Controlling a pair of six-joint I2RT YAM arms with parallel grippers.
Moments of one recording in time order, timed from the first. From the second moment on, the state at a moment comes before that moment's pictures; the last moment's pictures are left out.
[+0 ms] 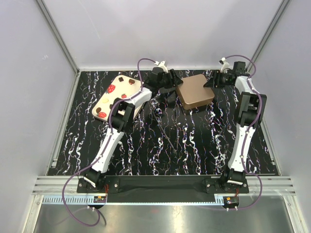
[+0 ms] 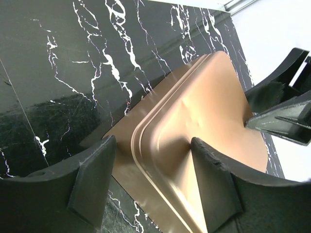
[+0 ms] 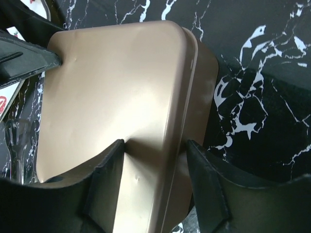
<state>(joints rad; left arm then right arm) -0.50 2.69 2.25 0.13 0.32 -0.70 -0.18 2.43 2.03 -0.49 -0.88 -0.13</state>
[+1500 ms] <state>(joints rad) -0.65 2.35 1.95 -0.02 0.38 -0.58 -0.22 1.59 1.10 -0.43 -0.10 0.70</state>
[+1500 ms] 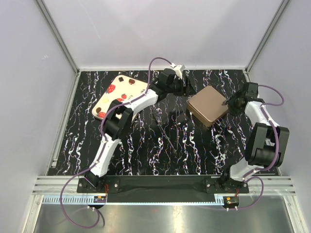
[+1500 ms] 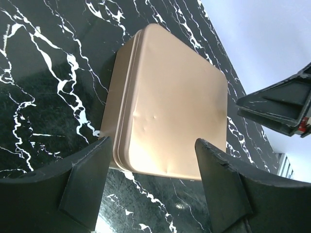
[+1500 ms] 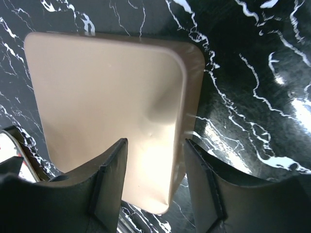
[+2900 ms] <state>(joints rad) -0.64 2.45 1.99 -0.07 0.43 -0.56 -0.21 1.41 0.63 0.19 -0.23 0.95</state>
